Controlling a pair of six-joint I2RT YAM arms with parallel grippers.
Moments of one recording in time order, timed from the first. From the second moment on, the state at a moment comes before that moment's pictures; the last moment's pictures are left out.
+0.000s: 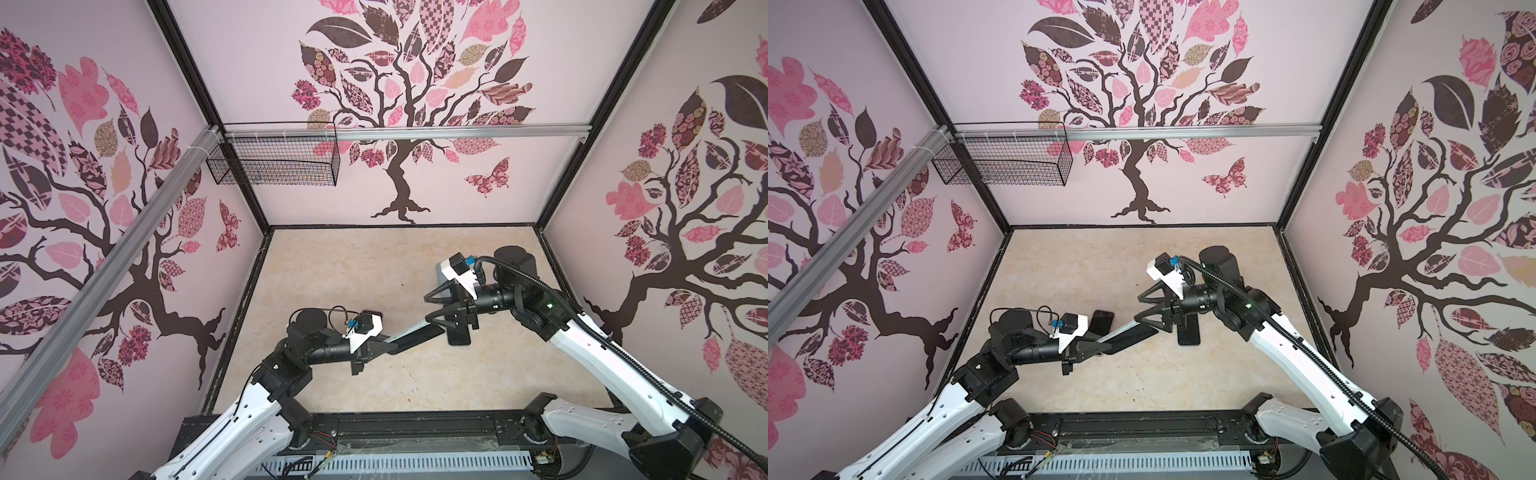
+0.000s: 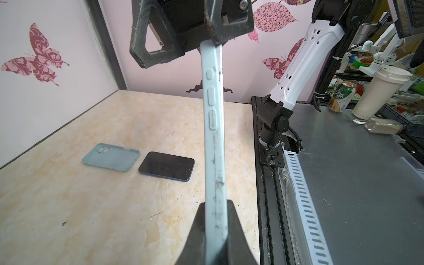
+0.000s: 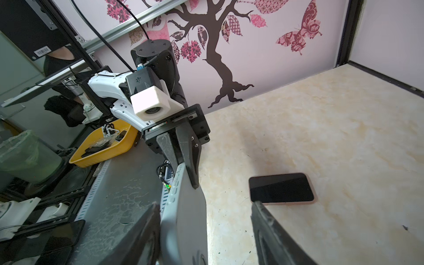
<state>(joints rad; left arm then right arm) -0.65 0.67 0.59 -0.16 0.75 0.18 0.56 1.12 1.11 -0.42 -0.98 -0.03</state>
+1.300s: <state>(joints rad) -0.69 0.59 0.63 0.08 0.79 0.16 0.46 1.19 1.11 -0.44 -0.75 0.17</state>
